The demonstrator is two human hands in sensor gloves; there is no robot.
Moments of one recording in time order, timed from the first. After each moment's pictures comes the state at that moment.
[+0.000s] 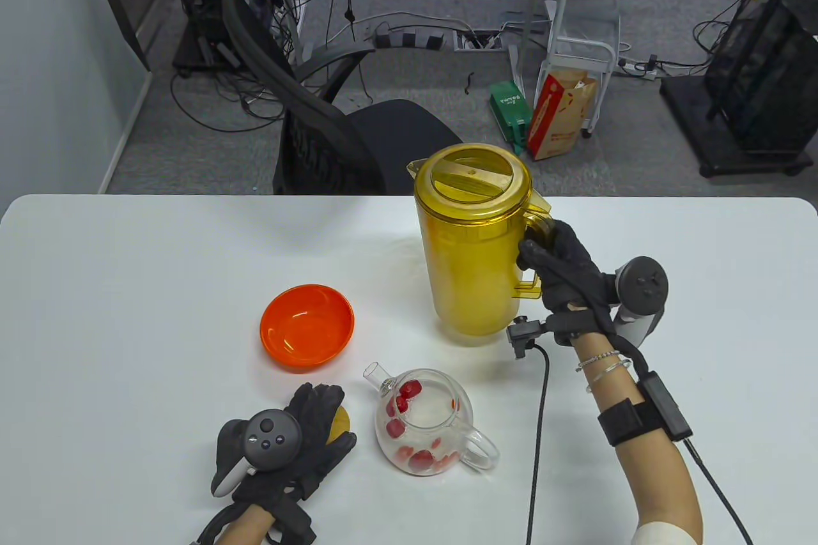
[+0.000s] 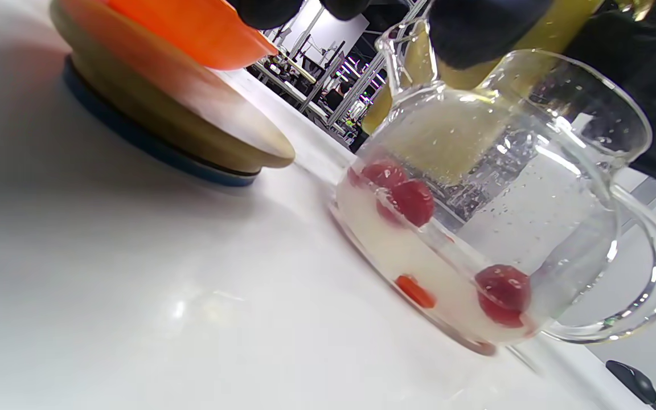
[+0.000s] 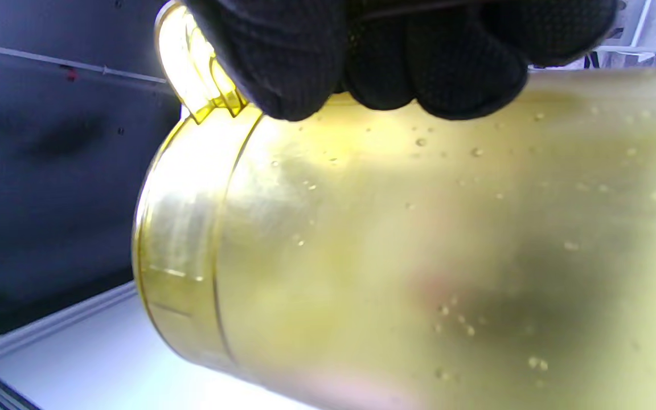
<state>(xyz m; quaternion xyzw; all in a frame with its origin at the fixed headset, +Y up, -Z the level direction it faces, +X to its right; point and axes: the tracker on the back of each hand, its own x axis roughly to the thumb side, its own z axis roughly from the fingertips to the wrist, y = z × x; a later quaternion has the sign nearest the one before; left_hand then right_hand) -0.208 -0.766 -0.257 -0.10 -0.17 0.31 0.93 0.203 -0.651 -0.417 0.05 -0.16 0.71 0.68</state>
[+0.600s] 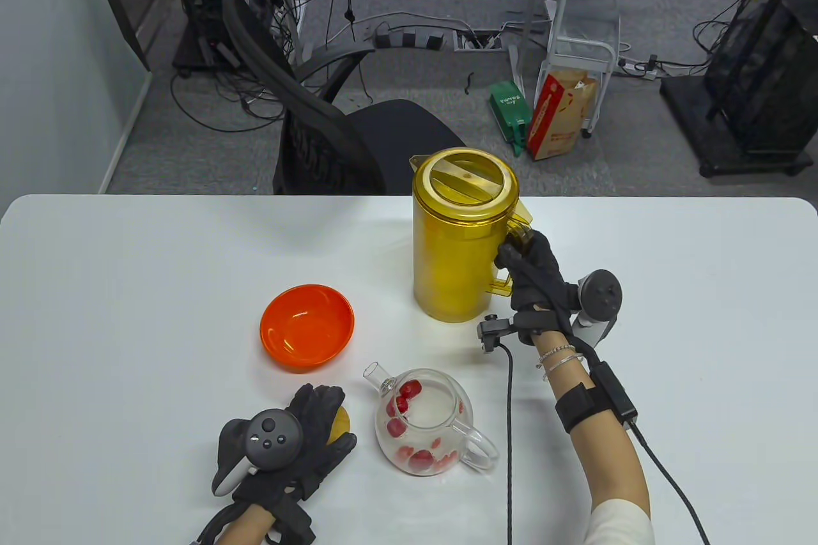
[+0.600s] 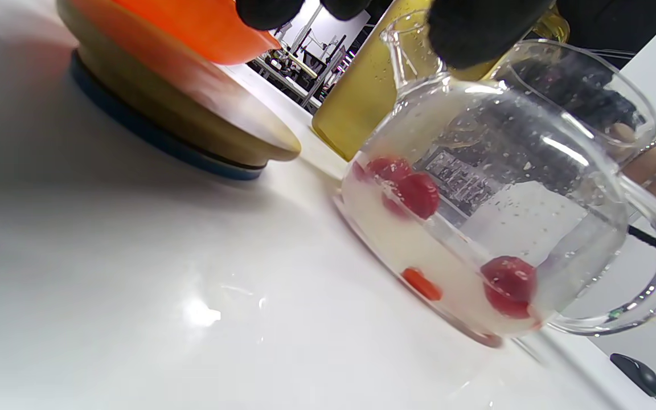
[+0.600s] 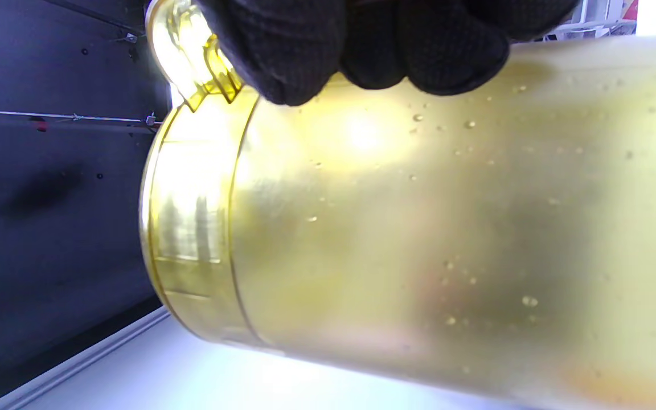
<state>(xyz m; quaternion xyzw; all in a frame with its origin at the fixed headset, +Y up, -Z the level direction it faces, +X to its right) -0.208 -0.768 -0.258 -0.11 -0.17 0.31 0.93 0.185 -0.715 -0.444 0.03 -0.15 0.67 0.72</state>
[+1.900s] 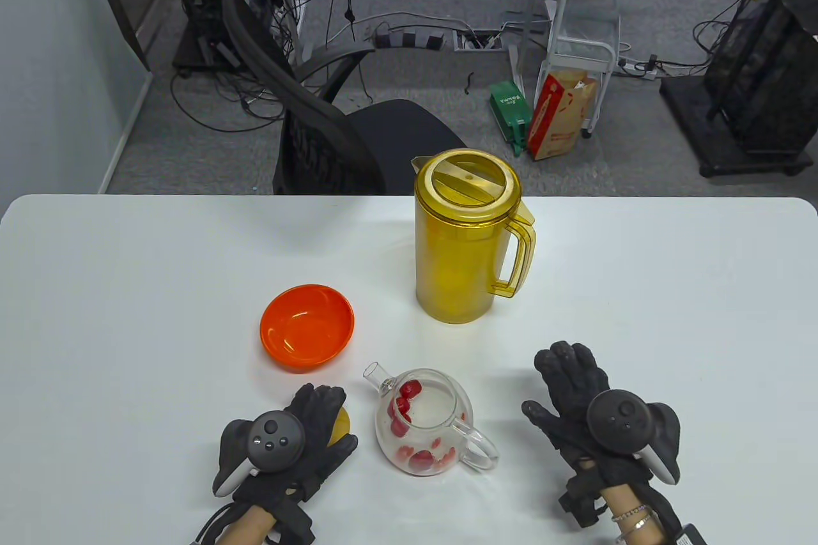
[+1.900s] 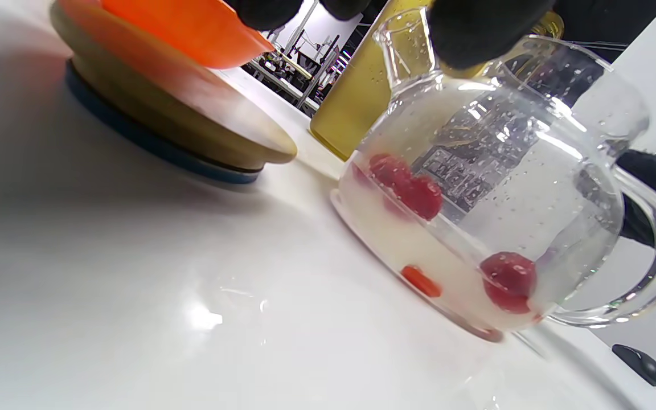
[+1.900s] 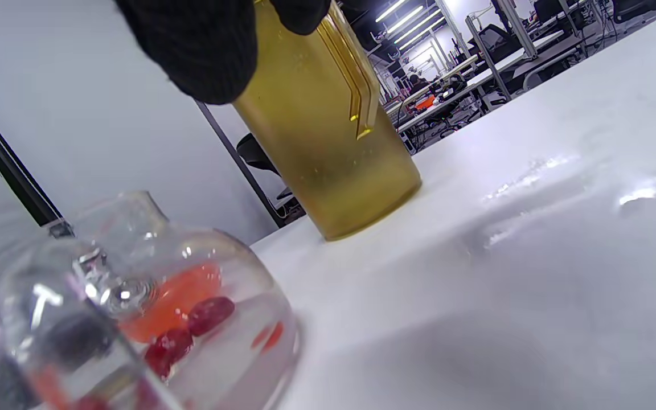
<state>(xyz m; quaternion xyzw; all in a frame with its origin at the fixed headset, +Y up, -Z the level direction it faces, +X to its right) -0.207 -0.769 -0.257 -0.10 -0.18 0.29 0.93 0.220 -0.724 -0.261 0.10 -0.03 0.95 0.30</state>
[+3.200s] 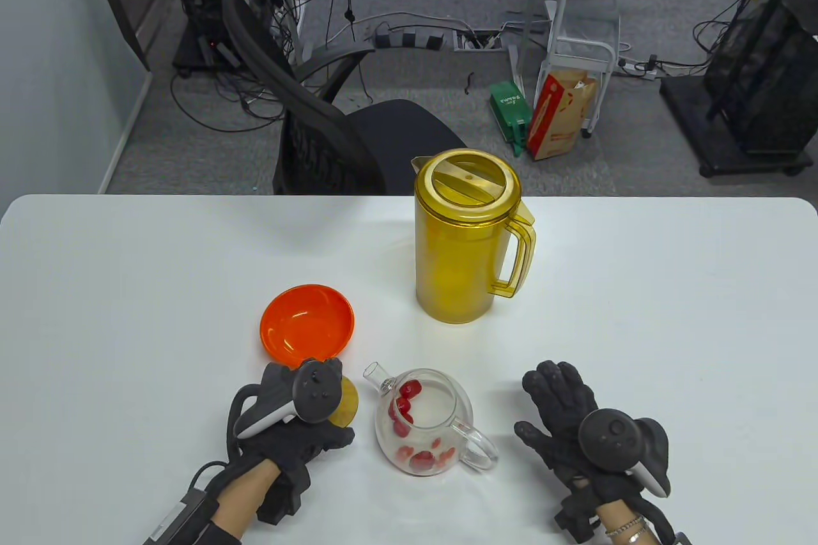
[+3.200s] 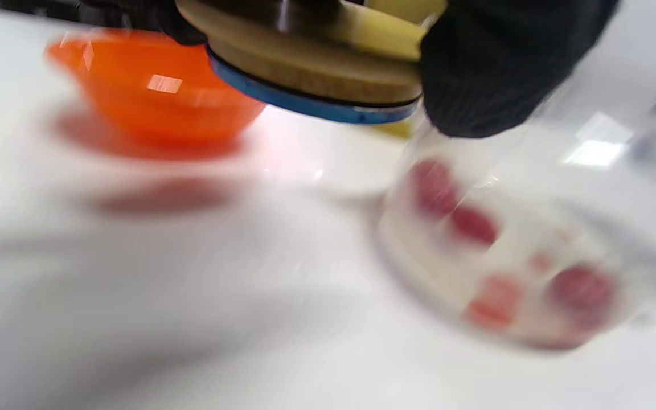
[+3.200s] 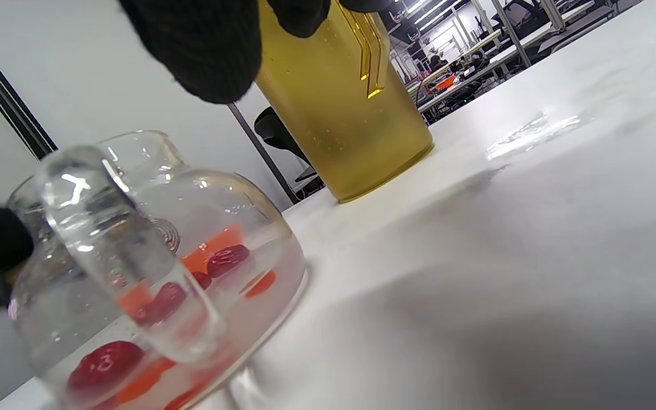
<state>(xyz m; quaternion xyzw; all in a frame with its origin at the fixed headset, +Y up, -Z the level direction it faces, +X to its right) -0.170 -0.676 -0.289 -0.16 -0.17 0.10 0.97 0.215 -0.747 -0.258 0.13 -0.02 0.94 0.31</state>
